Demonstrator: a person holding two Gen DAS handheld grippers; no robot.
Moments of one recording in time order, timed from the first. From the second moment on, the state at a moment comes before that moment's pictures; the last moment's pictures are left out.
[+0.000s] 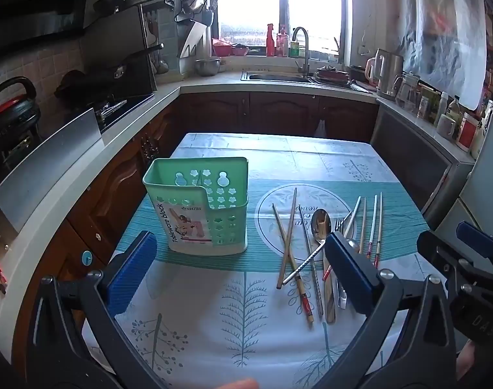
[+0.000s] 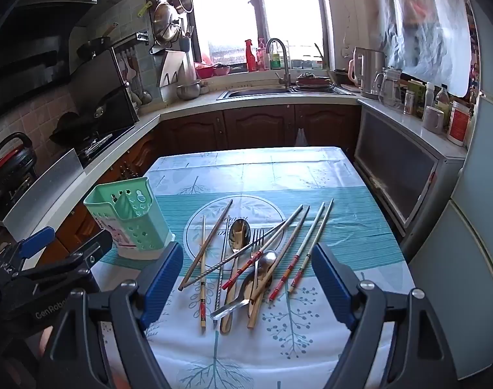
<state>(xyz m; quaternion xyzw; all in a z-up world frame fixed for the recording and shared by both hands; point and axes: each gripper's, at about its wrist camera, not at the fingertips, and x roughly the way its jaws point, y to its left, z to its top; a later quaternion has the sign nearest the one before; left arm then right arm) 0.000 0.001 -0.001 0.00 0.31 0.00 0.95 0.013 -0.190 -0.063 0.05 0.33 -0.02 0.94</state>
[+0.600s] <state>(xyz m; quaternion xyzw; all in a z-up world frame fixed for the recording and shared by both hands) 0.004 0.002 -0.004 -0.01 0.32 0.00 0.95 0.014 -0.188 -0.065 0.06 0.33 -0.02 0.94</state>
